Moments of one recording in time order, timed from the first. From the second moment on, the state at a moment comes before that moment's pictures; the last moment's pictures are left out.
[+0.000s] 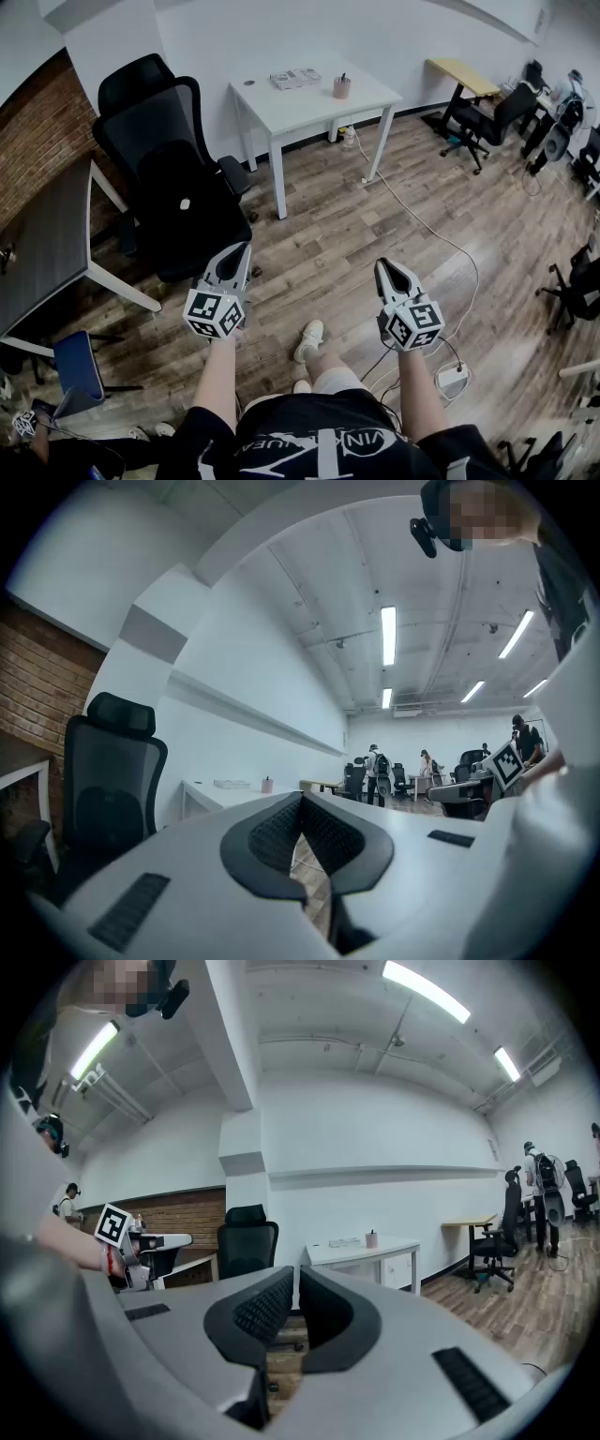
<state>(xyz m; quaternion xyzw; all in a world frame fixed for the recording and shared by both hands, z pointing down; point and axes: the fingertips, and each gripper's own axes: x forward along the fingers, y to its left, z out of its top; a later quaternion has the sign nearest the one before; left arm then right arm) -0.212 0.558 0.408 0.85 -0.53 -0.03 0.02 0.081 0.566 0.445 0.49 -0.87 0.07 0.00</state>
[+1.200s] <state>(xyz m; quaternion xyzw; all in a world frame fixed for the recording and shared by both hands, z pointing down) -0.223 0.332 0.449 0.86 -0.51 -0.01 0.07 0.085 0.355 0.490 0.54 -0.83 0.12 0.01</state>
